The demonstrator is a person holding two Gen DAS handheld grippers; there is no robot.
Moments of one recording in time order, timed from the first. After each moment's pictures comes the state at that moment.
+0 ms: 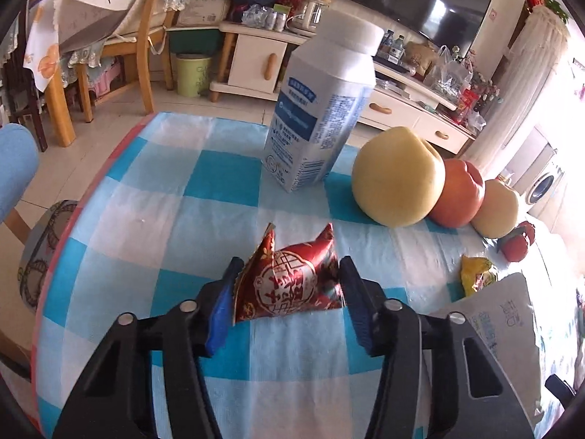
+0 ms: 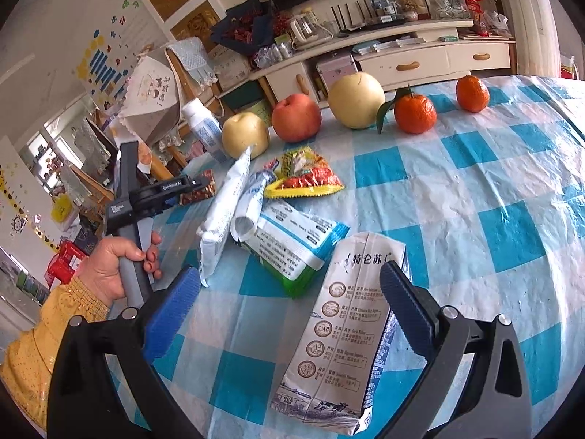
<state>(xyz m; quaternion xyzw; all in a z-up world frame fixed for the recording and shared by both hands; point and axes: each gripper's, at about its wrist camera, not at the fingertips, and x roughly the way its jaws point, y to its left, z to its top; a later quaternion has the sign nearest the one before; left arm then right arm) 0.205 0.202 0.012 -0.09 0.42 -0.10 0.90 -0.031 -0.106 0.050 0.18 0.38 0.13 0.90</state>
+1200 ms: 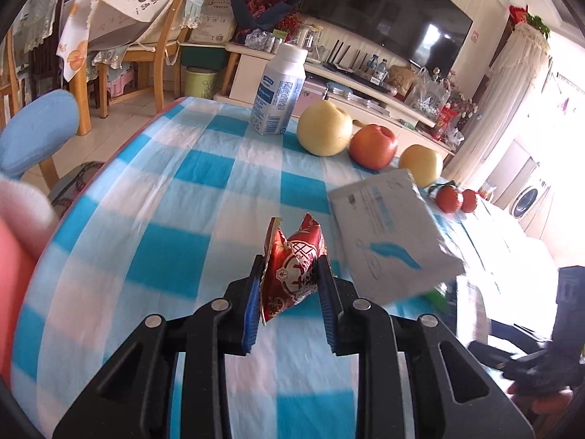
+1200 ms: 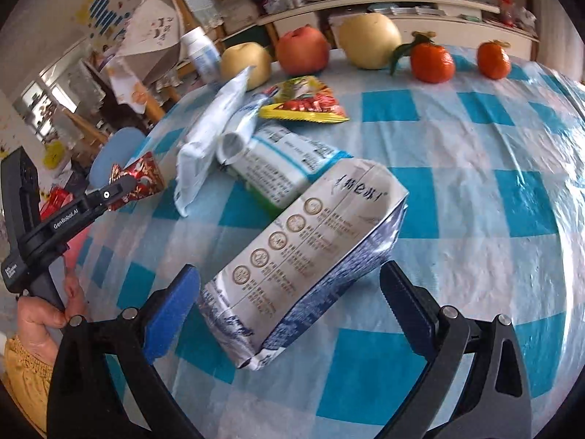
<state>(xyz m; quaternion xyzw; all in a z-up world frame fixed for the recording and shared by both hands) 0.015 0.193 0.036 -0.13 0.37 -0.10 0.91 -0.037 -0.084 0.021 0.09 0.45 0.17 0.87</state>
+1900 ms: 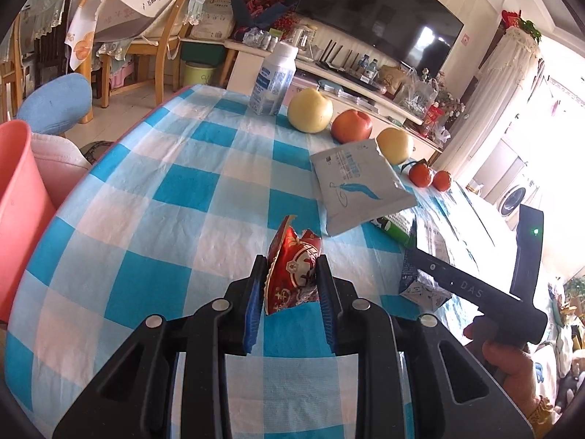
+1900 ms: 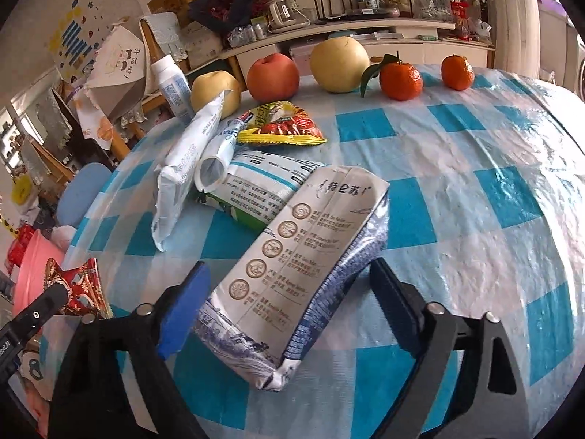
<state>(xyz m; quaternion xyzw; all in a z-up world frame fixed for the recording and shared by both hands) -0.059 0.198 0.033 -0.14 0.38 -0.12 0.91 -0.029 -0.080 0.013 0.12 0.40 0.05 0.91</state>
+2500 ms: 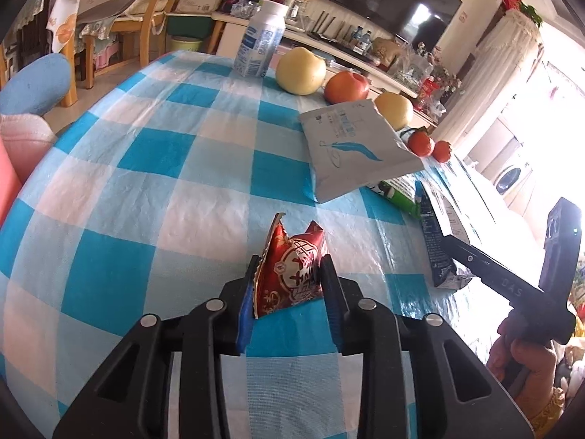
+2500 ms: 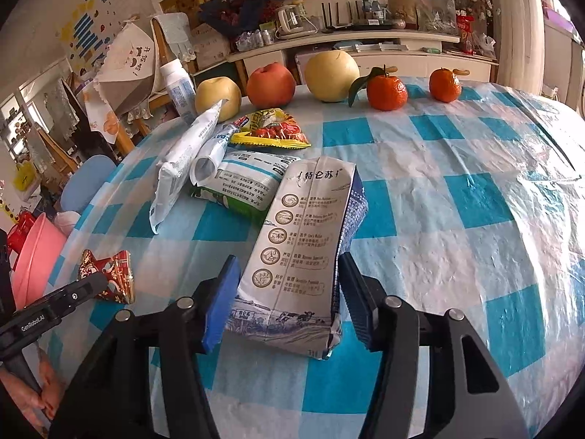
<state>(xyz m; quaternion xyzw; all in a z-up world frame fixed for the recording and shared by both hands) -0.043 0.181 0.009 -0.13 0.42 -0.15 0.89 -0.064 -0.100 0.020 0.11 0.39 0.07 0.91</state>
